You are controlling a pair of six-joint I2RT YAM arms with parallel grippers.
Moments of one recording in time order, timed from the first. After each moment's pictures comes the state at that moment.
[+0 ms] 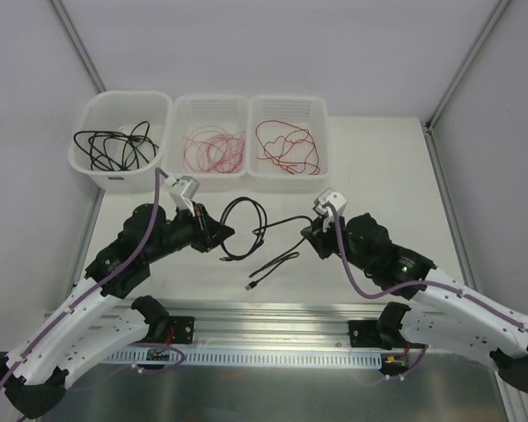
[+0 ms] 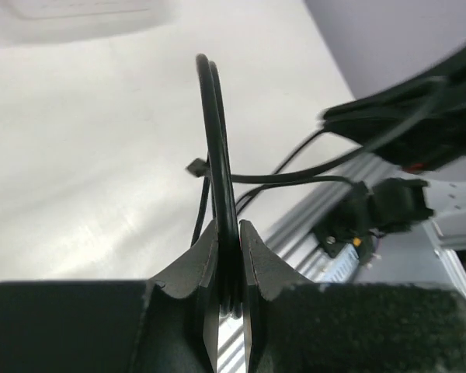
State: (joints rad) left arm -0.67 0.64 0.79 -0.43 0.20 -0.57; right arm 0.98 0.81 0.73 -0.28 0.16 0.10
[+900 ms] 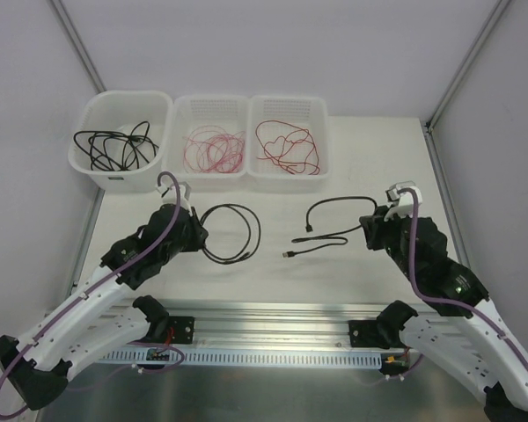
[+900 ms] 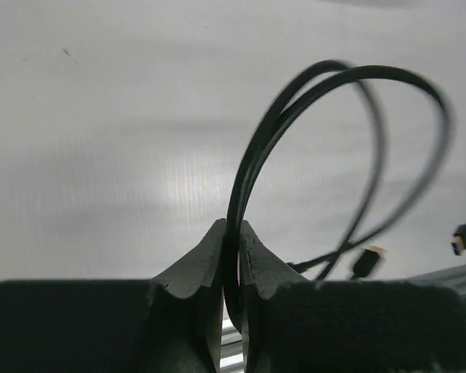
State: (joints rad) left arm -0.68 0.73 0.75 -0.66 -0.25 -0.62; right arm 0.69 0.55 0.82 -0.64 0.35 0.23
